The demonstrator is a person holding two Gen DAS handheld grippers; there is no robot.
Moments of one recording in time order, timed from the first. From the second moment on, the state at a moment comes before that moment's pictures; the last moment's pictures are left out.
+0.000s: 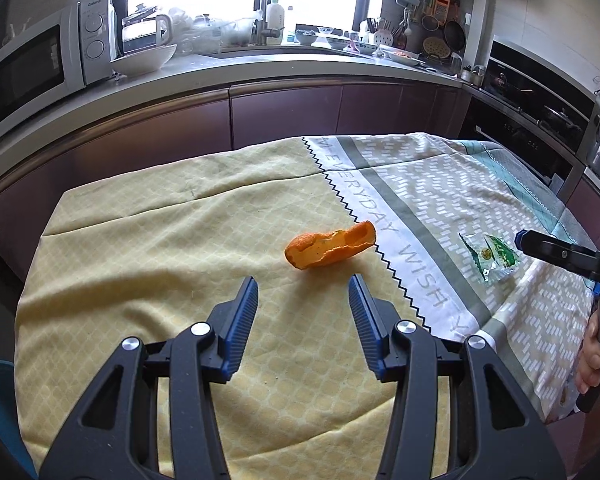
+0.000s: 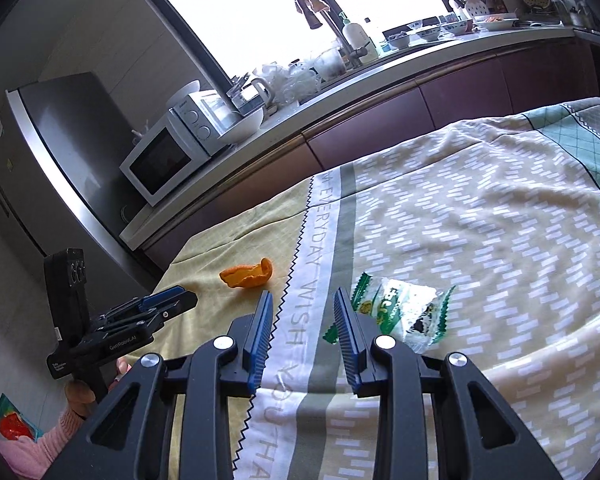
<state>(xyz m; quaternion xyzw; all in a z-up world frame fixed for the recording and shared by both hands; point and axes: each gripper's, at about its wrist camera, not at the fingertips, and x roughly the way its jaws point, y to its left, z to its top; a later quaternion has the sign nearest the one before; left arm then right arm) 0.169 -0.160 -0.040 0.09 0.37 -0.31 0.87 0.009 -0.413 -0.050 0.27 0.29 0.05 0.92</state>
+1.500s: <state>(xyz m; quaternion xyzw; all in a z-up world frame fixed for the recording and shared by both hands) 0.197 -0.177 -0.061 0.06 0.41 -0.31 0.85 0.017 -0.442 -0.085 0.32 0.33 0.03 0.89</state>
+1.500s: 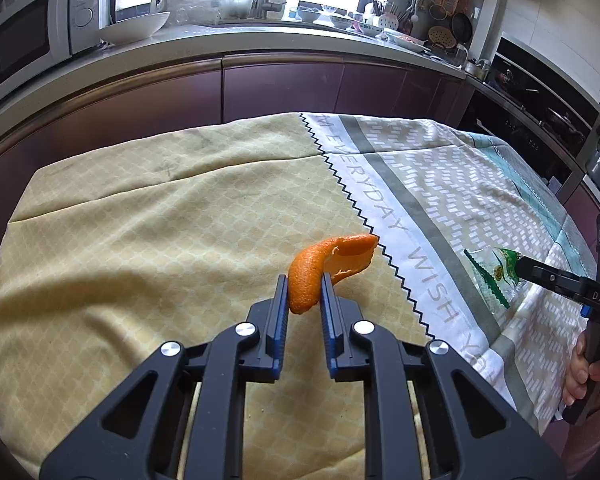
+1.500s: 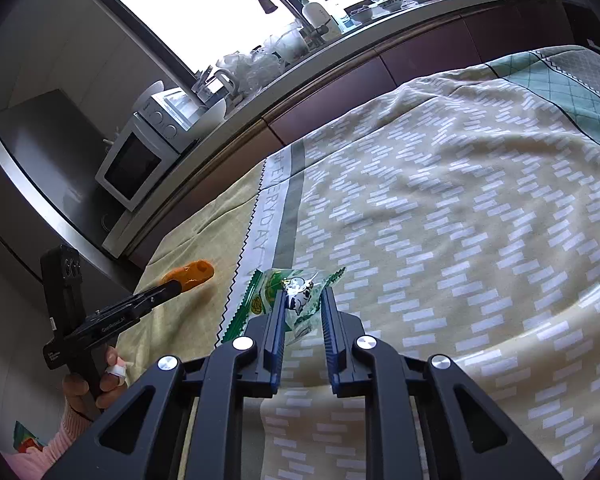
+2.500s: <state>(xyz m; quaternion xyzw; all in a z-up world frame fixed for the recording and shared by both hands) 0.118 -0.023 -0.036 0.01 0.37 -0.22 0.90 0.051 -0.318 -0.057 0.28 0.33 0.18 0.89</state>
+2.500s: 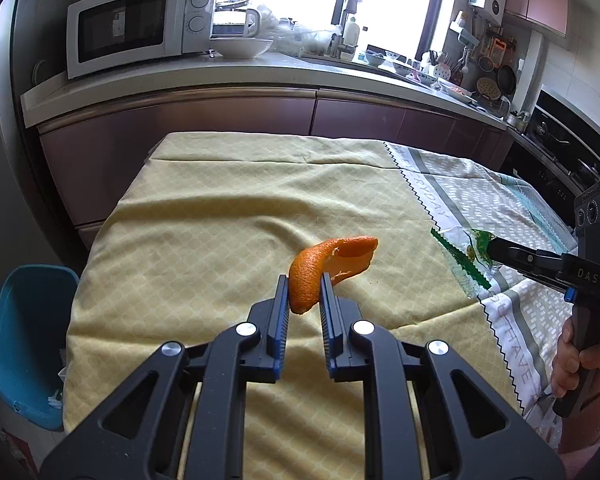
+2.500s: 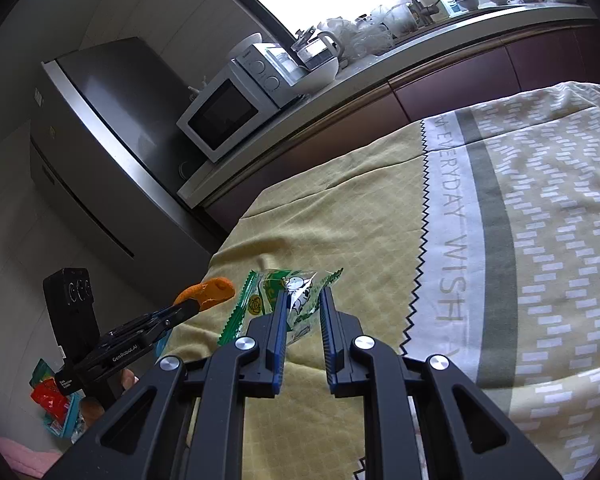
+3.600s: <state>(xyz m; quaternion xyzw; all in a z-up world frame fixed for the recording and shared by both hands) 0.090 0.059 -0.031 -0.03 0.35 -0.15 0.92 0.083 -0.231 -0.050 0.24 0.35 0.27 0.87</state>
